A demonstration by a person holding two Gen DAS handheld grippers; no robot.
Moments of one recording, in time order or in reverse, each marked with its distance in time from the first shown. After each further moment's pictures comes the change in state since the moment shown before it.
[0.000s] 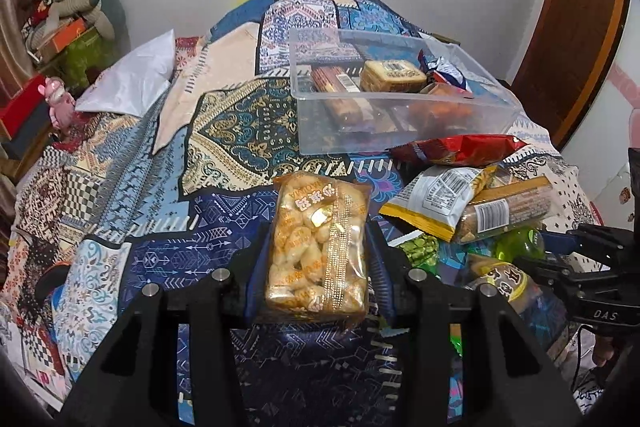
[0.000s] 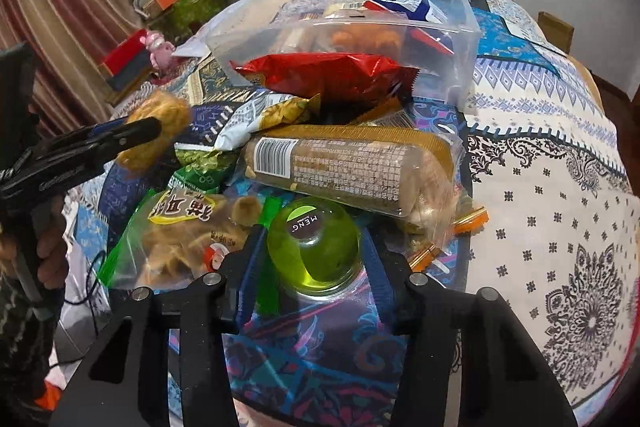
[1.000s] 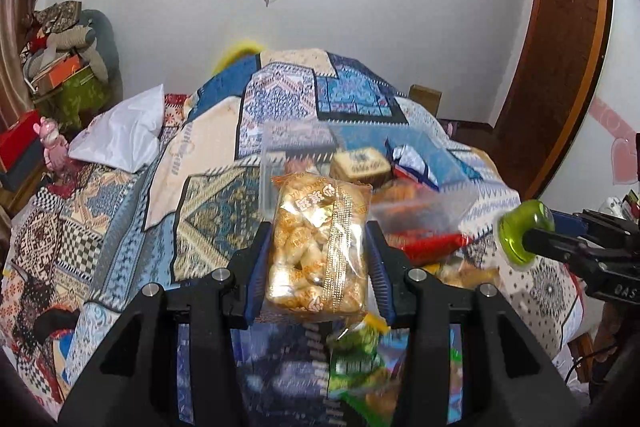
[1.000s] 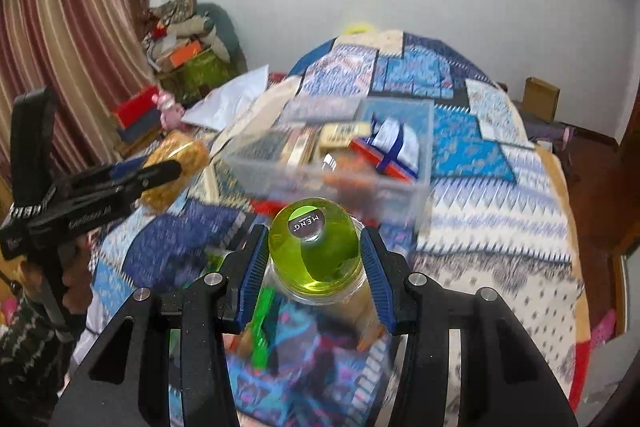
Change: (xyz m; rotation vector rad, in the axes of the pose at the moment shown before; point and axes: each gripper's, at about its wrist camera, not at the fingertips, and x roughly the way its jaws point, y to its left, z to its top) left arm -0.037 -0.021 0.065 -0.002 -0.179 -0.056; right arm -0.077 -0.007 0.059 -0.048 -0.243 -0.030
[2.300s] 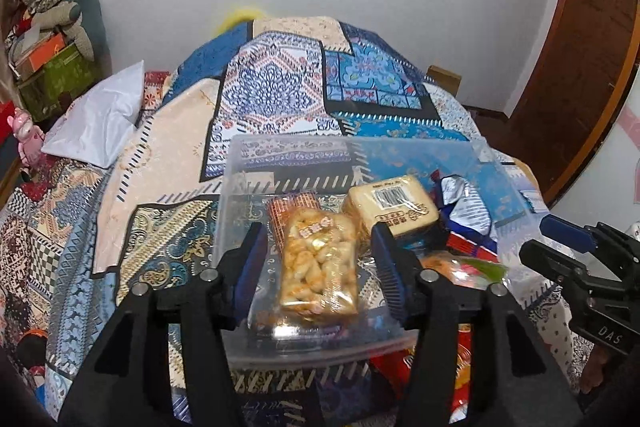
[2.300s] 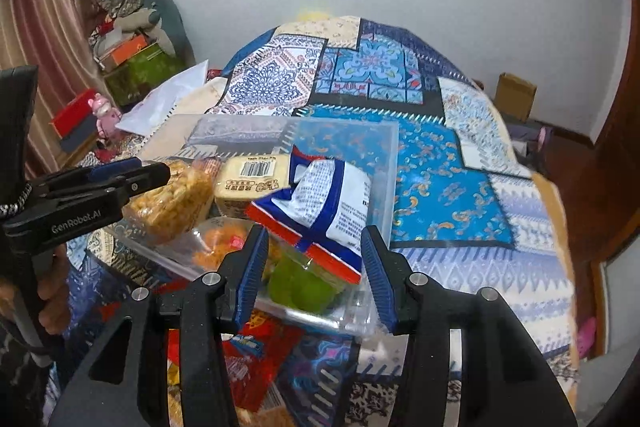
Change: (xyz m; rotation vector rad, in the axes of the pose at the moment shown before) left arm 0.136 0.008 0.050 -0.035 0.109 0.015; right arm 0.093 -0.049 0.053 0.003 0.044 -0.152
